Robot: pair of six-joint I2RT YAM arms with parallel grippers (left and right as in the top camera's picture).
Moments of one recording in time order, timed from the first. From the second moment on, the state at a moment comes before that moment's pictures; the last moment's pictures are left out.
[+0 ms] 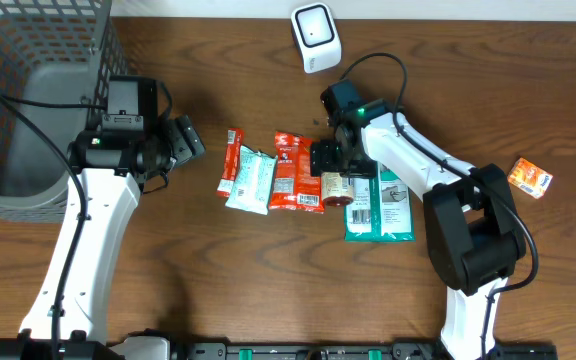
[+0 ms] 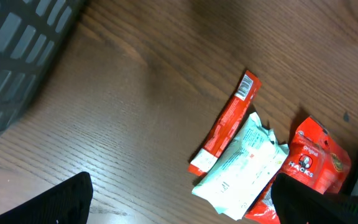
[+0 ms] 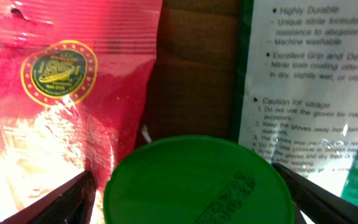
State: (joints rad) left arm -0.05 1.43 1.24 -0.90 -0.01 -0.53; right arm 0.45 2.08 1.49 -0.84 -0.12 0.47
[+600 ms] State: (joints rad) left arm -0.05 1.43 1.24 -0.90 -0.01 -0.53; right arm 0.45 2.08 1.49 -0.84 -0.10 0.47
